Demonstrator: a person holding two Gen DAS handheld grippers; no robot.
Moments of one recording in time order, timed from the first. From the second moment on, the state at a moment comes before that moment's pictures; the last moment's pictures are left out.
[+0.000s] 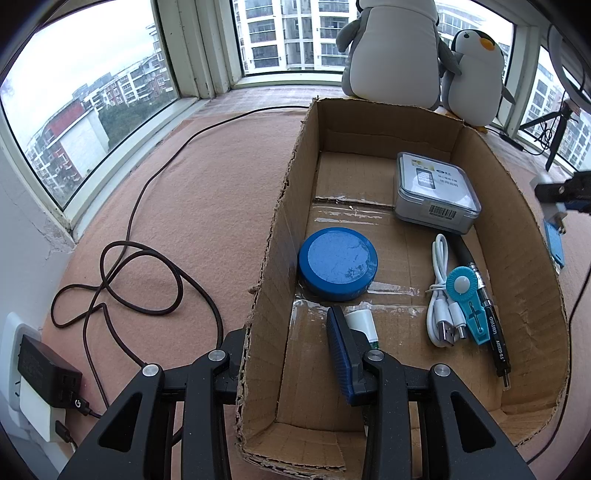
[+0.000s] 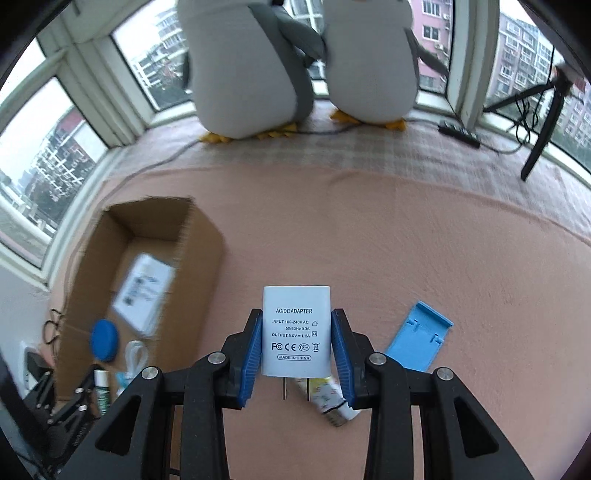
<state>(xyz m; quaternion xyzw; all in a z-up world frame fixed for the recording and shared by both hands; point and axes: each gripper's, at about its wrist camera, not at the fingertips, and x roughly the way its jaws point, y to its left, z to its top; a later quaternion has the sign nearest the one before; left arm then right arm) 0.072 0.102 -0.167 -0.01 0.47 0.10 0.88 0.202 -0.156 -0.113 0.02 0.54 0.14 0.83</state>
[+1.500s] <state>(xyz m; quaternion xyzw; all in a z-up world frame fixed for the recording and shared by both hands) 0.072 0.103 -0.166 -0.02 0.47 0.10 0.88 0.166 -0.010 -0.091 -0.03 0.52 0.32 0.79</state>
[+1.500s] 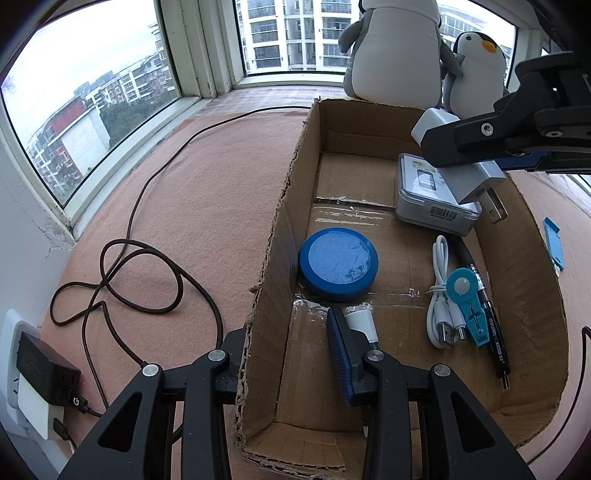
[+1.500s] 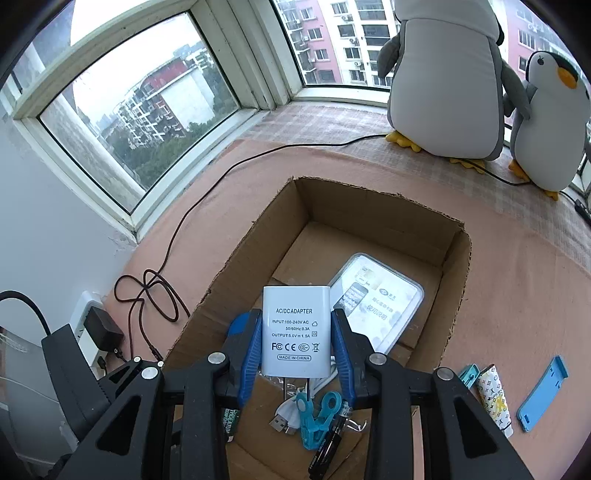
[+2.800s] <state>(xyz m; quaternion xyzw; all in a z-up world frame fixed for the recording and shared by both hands) 0.070 0.105 -0.167 -0.02 0.47 0.10 0.88 0.174 -0.113 -0.073 0.03 0.50 0.20 0.84</state>
